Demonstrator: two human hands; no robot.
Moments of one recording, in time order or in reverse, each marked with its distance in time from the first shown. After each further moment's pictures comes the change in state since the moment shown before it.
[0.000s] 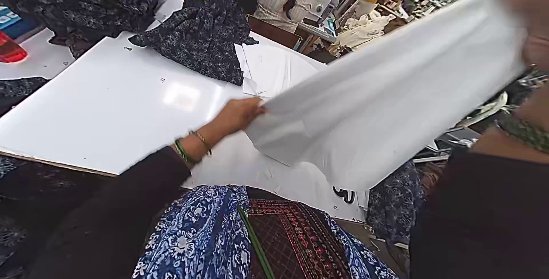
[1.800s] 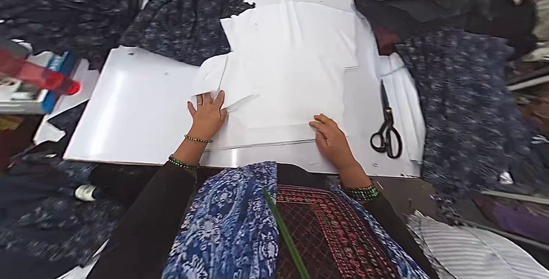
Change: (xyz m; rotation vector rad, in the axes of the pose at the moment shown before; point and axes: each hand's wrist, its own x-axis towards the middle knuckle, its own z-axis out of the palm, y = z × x) left_hand -0.087 -0.030 -0.011 0.579 -0.512 -0.823; right_hand -0.302 -0.069 0.297 0.265 -0.144 0.556
